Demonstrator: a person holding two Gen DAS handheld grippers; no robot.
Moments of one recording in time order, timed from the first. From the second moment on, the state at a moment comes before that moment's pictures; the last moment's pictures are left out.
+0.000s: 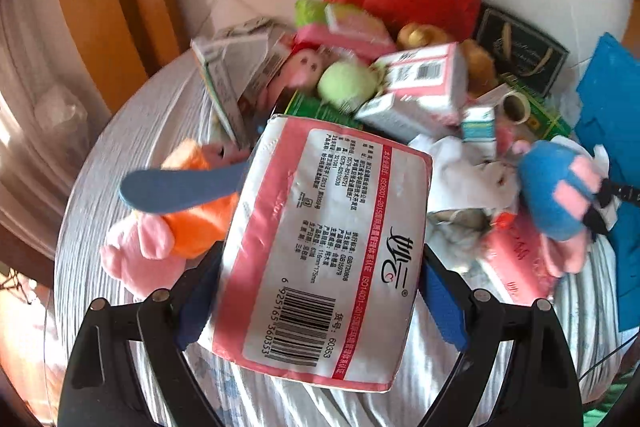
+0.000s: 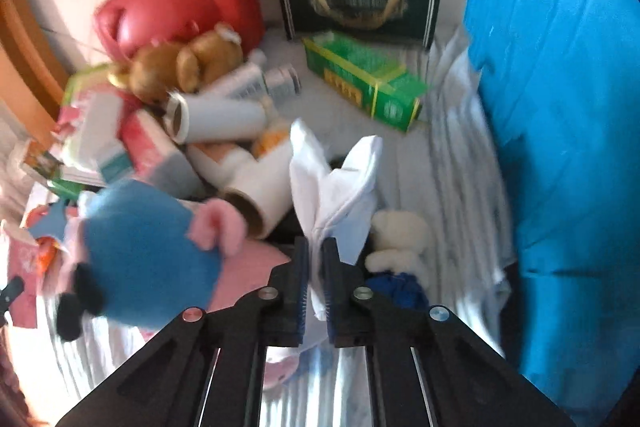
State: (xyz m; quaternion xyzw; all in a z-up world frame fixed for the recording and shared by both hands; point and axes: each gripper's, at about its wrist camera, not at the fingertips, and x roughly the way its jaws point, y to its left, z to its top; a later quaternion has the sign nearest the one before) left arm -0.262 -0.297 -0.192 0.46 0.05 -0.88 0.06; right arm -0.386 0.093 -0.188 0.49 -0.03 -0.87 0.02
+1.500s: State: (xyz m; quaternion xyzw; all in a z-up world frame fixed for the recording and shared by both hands) left arm -0.254 0.269 0.015 0.38 -0.08 -0.88 -0.26; right arm -0.173 0.446 0.040 0.32 0.01 -0.94 -0.11
